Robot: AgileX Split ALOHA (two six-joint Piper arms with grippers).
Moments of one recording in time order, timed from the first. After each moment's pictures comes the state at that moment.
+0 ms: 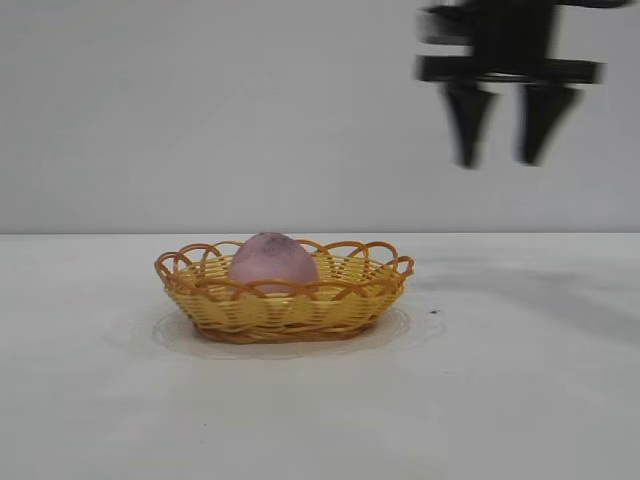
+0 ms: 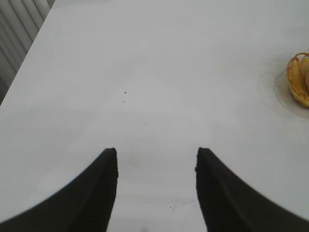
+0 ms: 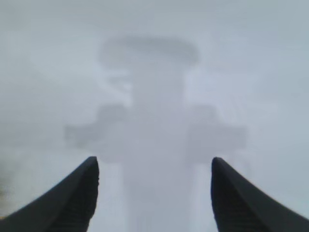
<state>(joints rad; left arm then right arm) 0.01 -0.02 -0.48 0.07 1.12 -0.09 0.06 2.09 -1.75 0.05 1.09 0.01</state>
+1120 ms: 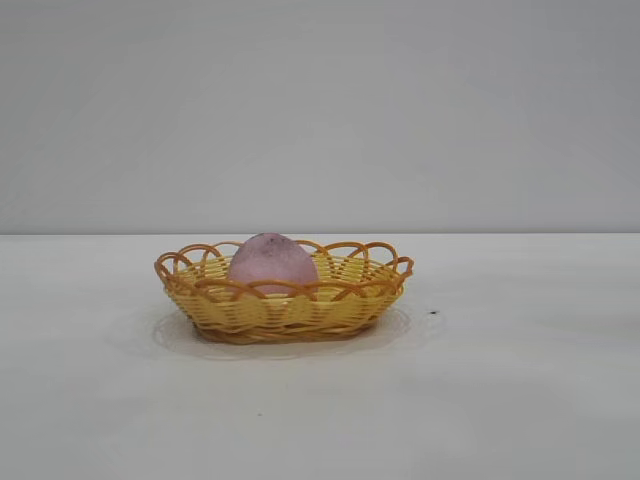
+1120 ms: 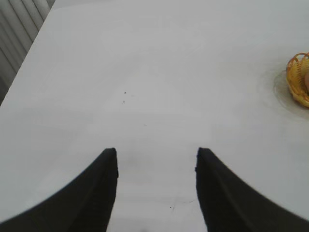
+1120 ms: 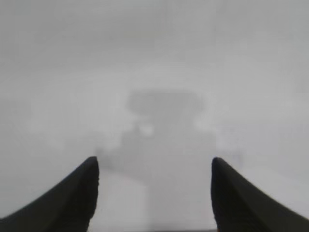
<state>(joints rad) 0.01 -0.02 -0.48 0.07 1.12 -0.09 0.04 0.42 -0.51 0.02 1.11 0.06</state>
